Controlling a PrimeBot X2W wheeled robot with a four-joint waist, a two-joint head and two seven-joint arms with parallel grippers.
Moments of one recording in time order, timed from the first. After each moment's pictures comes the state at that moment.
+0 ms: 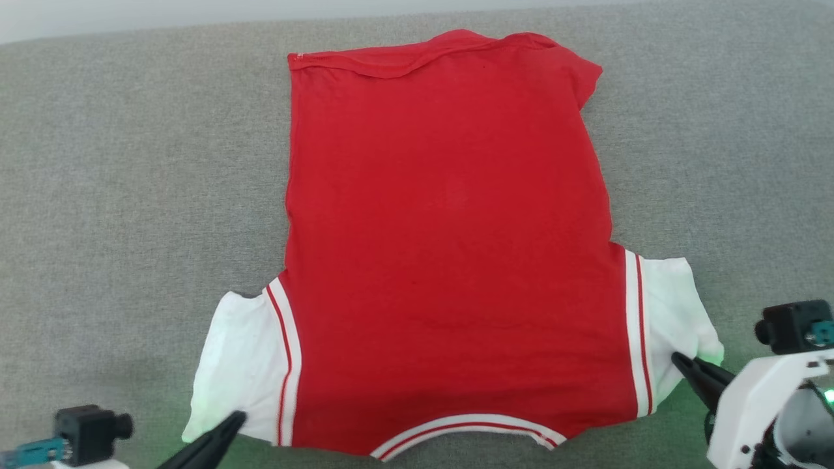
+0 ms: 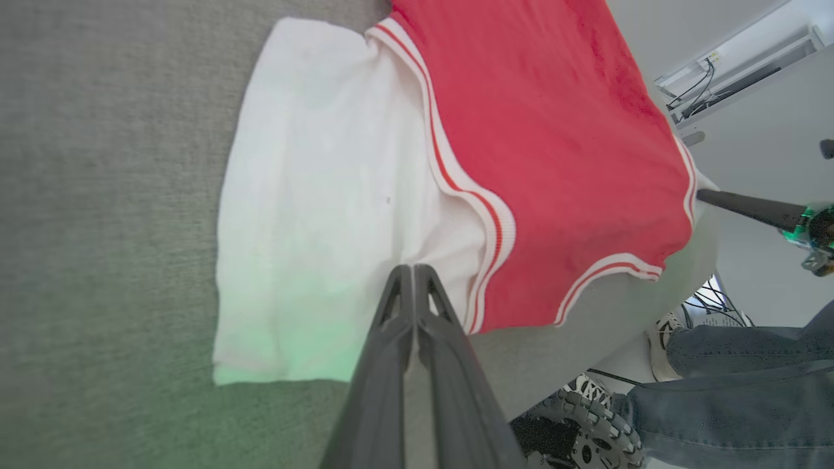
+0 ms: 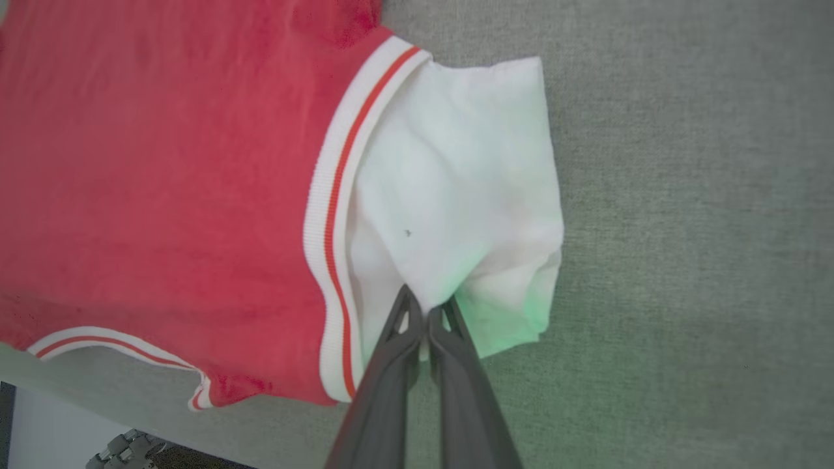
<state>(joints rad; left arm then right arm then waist) -0.07 0.98 -0.83 -0.04 -1.30 -0.13 -0.26 0.07 -0.23 -0.09 -0.25 0.50 0.13 0.80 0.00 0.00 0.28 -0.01</state>
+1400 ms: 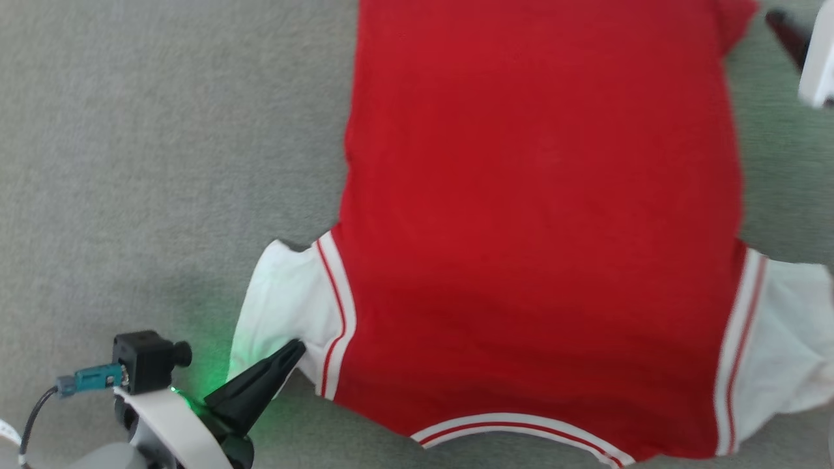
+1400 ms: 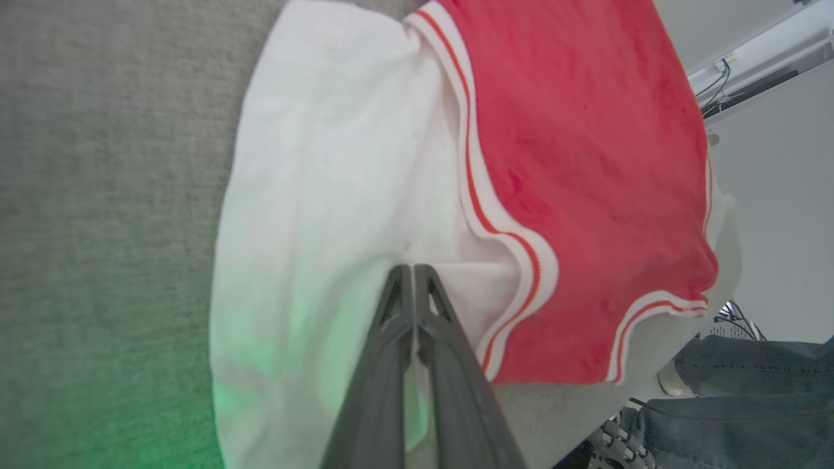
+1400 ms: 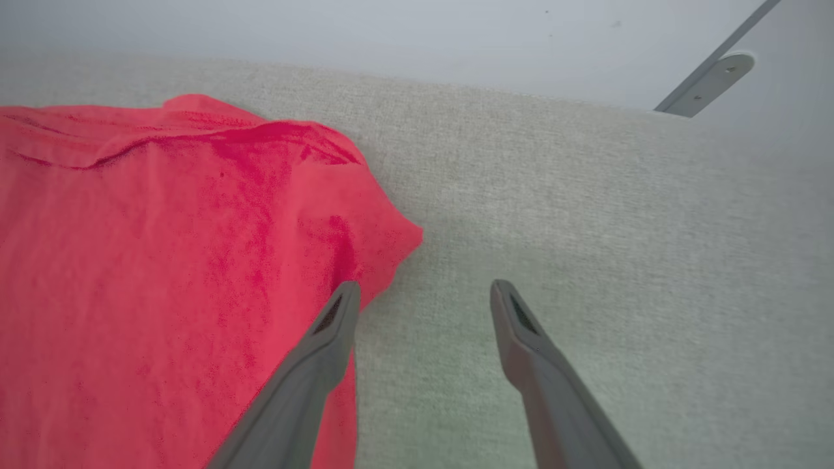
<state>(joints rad) -0.35 0.89 -0.98 -0.01 -1.25 -0.13 -0.26 -0.93 -0.28 -0.11 0.27 0.20 0.13 0.99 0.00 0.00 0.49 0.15</state>
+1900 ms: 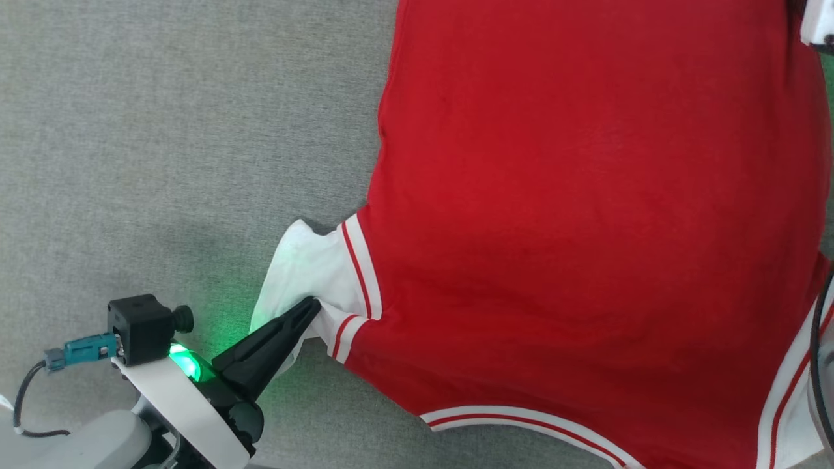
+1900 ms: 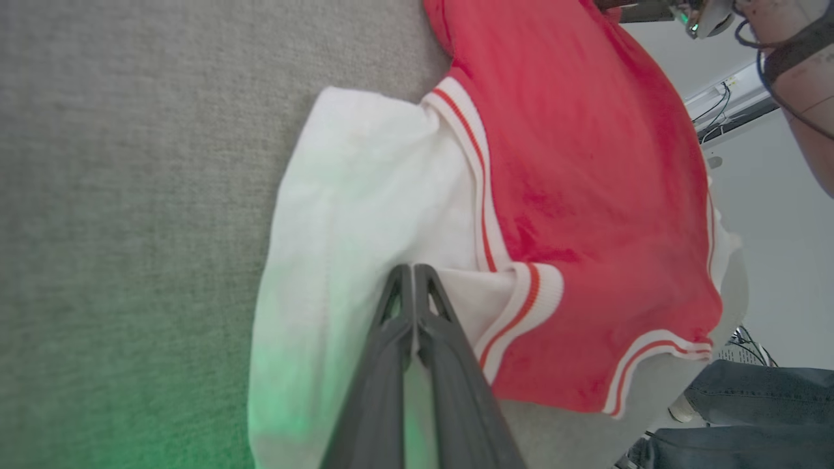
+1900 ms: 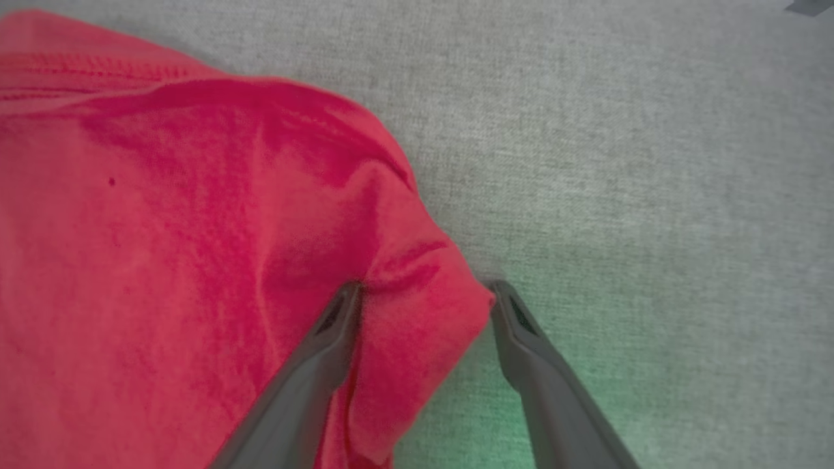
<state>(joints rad) -0.41 0.88 -0.93 -0.10 -1.22 -0.13 -0.26 -1.14 -0.19 -0.22 0.55 -0.05 0.13 1.03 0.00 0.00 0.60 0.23</state>
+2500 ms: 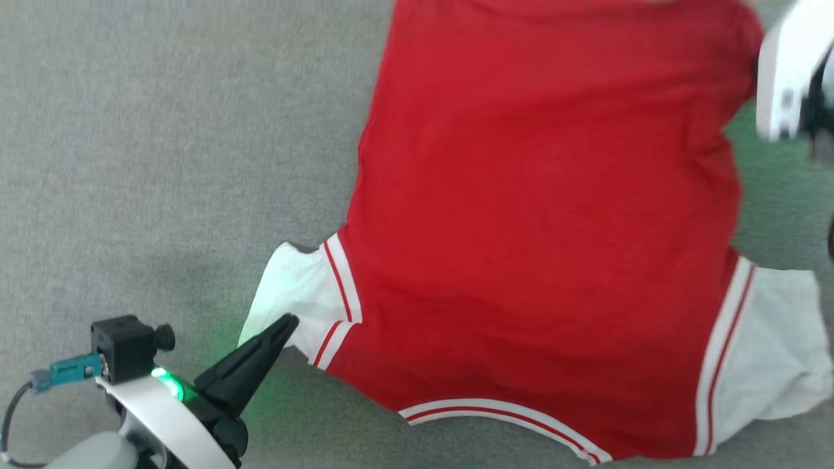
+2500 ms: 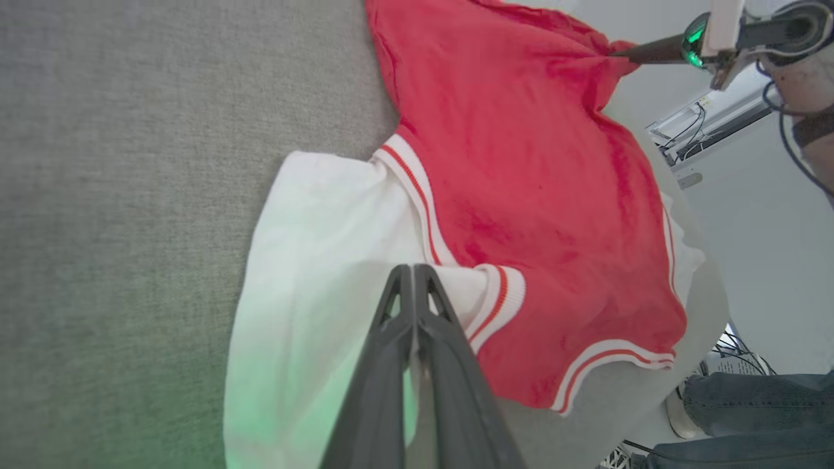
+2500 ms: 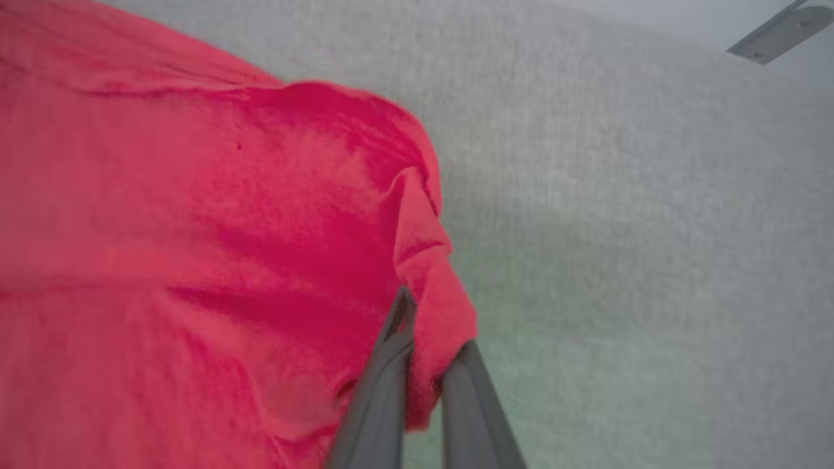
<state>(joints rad) -0.33 0.88 -0.88 -0.07 -1.22 -0.13 -0.26 -1.01 -0.28 -0.03 0.50 0.18 0.13 0.97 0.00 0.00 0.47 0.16</state>
